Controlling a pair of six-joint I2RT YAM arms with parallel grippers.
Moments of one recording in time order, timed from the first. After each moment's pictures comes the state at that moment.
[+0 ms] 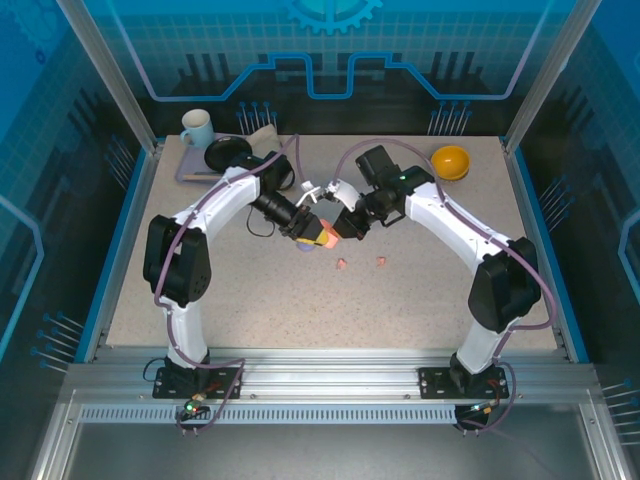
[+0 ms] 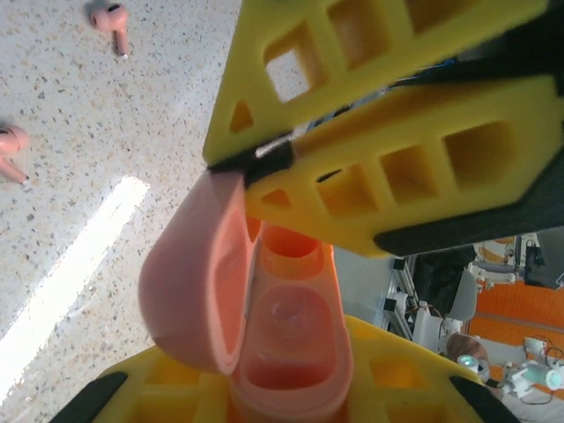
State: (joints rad) left arm -0.35 1.95 1.67 -1.30 1.06 0.25; right arm 0.51 1.73 1.54 -0.91 -0.51 -0.39
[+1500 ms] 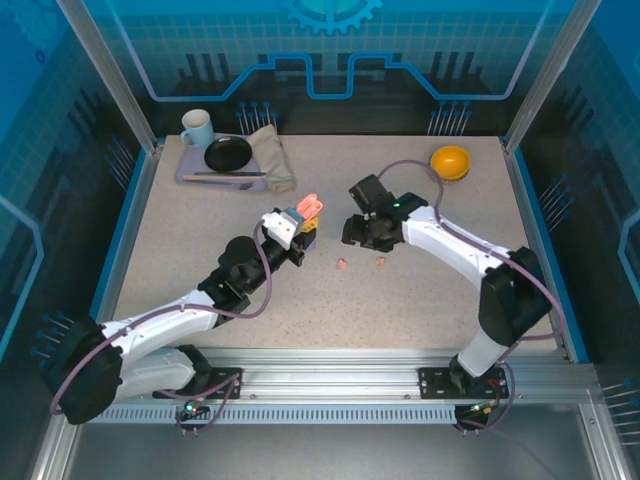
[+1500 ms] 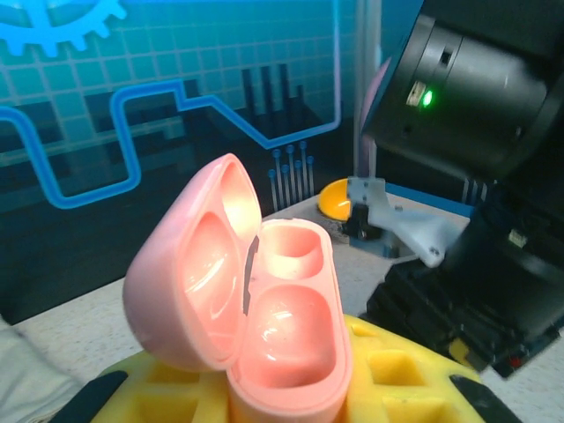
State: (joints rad) left arm -0.71 1.14 0.53 0.64 -0.11 0.08; right arm 0.61 1.68 1.32 -0.81 0.03 0.78
